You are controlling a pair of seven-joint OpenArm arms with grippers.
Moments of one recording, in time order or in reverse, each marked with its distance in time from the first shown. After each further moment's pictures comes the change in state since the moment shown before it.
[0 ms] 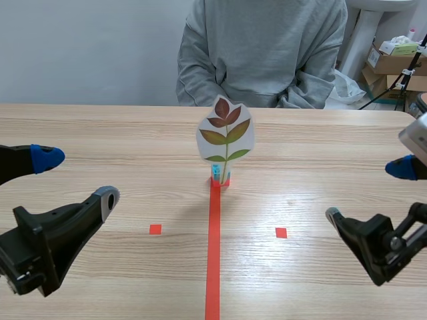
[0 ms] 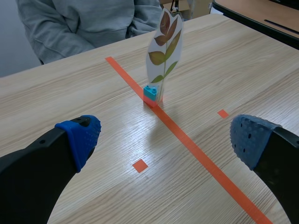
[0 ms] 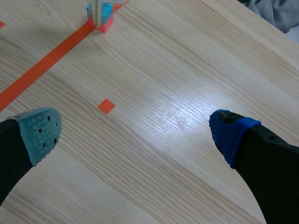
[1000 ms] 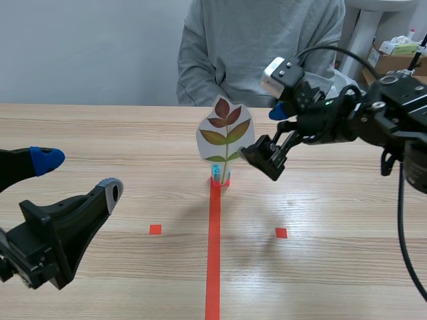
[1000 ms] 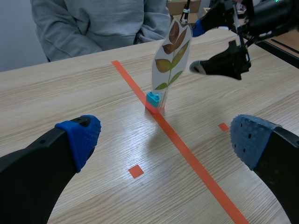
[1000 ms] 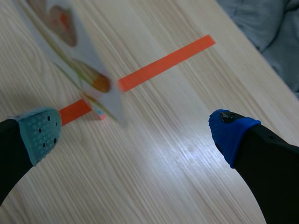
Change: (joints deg) left arm 0.0 6.0 0.0 0.0 0.2 0.0 0.2; right arm 59.6 -12.2 -30.5 -51.6 -11.6 17.6 3.7
